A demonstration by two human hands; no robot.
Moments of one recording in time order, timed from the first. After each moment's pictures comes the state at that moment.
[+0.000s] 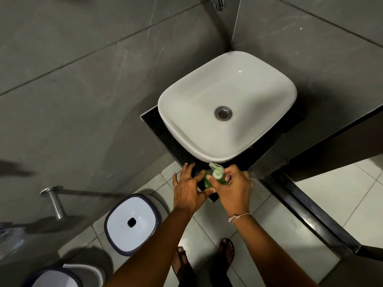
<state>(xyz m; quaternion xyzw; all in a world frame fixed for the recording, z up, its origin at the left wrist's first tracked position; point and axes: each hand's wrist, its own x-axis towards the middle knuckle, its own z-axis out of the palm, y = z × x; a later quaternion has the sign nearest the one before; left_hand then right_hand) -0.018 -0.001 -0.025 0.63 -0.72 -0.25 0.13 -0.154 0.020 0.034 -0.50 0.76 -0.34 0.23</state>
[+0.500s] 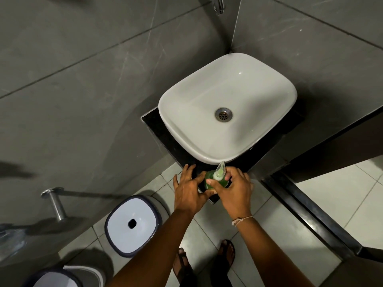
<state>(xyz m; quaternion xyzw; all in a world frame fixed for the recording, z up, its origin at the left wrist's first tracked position) -0.018 0.000 -0.025 0.63 -0.72 -0.25 0.13 -0.157 0.025 0.035 -0.52 0.75 -0.33 0.26</state>
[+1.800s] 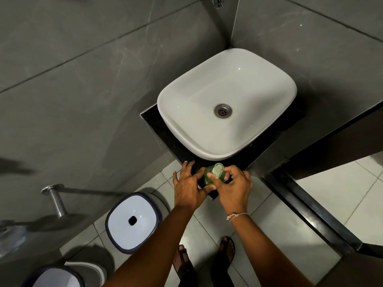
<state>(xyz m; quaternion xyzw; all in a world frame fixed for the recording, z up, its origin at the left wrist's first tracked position) -0.021 0.000 -0.027 0.64 -0.72 -0.25 0.12 -0.149 0.030 0.032 -0.46 0.76 -0.39 0.24</state>
